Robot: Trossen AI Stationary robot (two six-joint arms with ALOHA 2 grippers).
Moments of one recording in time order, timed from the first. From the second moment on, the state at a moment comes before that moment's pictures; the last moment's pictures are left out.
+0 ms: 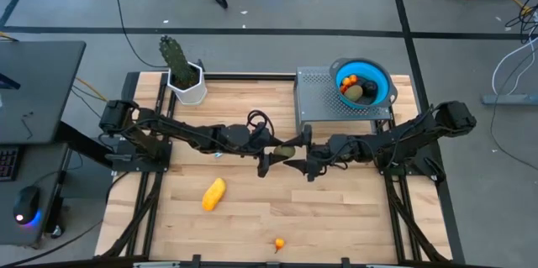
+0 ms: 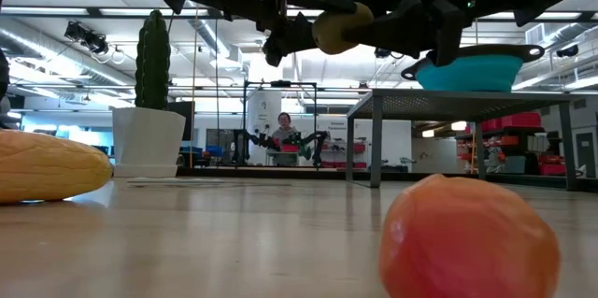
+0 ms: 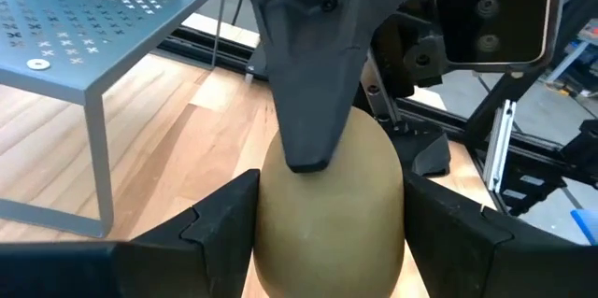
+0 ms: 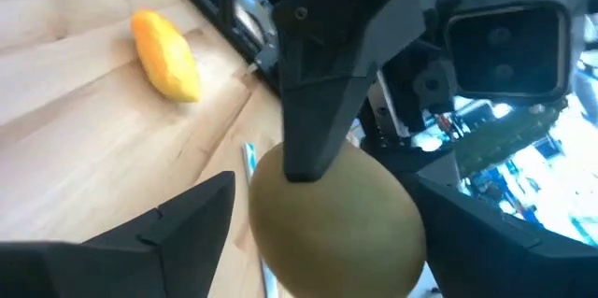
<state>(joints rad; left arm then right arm) -0.08 1.62 0.91 0.47 -0.10 -0.34 0.19 1.41 0.61 0.60 0.22 -0.82</state>
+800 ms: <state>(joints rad) -0.08 1.62 0.91 0.51 -0.09 -0.33 0.19 1.41 0.61 0.63 0.21 -0.77</state>
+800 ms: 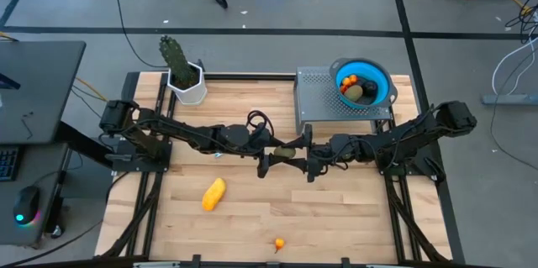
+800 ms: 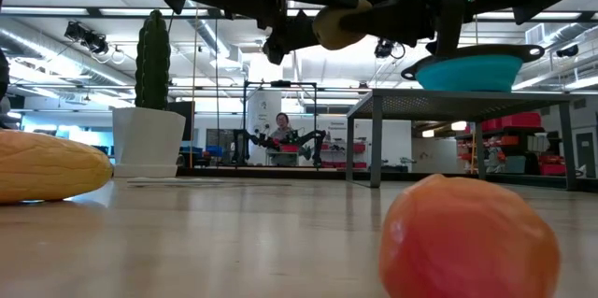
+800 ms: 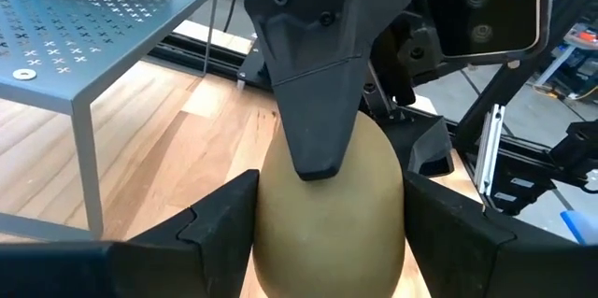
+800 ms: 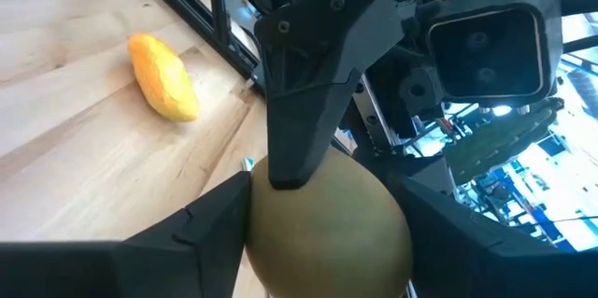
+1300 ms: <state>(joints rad) -0.08 1.61 0.91 0.54 -0.12 -0.34 0.24 1.41 0.61 0.64 0.27 -0.80</state>
